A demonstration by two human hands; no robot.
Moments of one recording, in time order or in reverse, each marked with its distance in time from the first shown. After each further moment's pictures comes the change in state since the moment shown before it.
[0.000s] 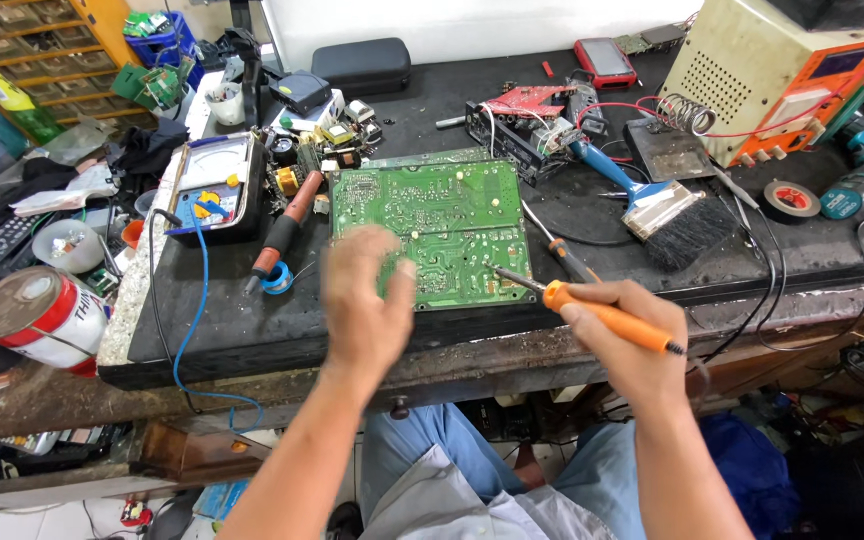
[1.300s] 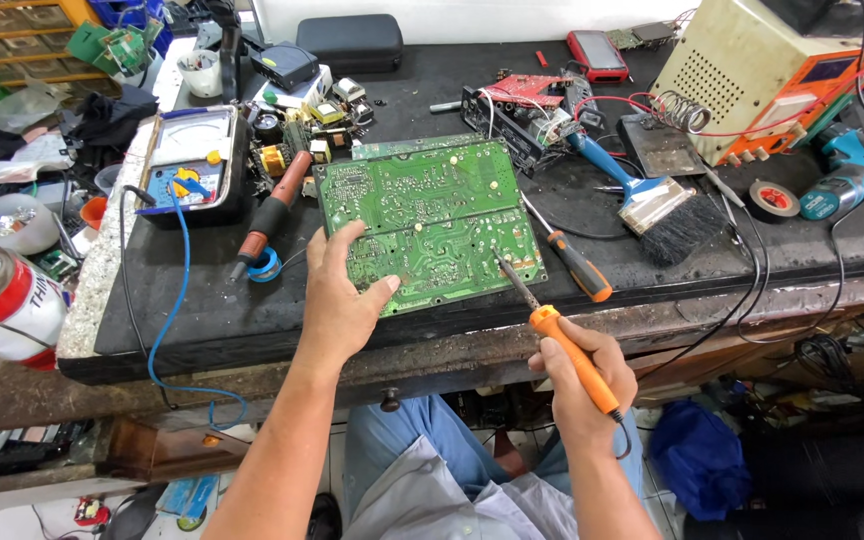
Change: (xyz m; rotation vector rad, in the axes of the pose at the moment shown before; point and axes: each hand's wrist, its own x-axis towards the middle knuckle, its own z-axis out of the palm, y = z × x) left_hand -0.017 -0.062 -0.001 -0.177 -0.257 -0.391; right_hand -0.062 0.047 0.071 0.096 0.374 -0.148
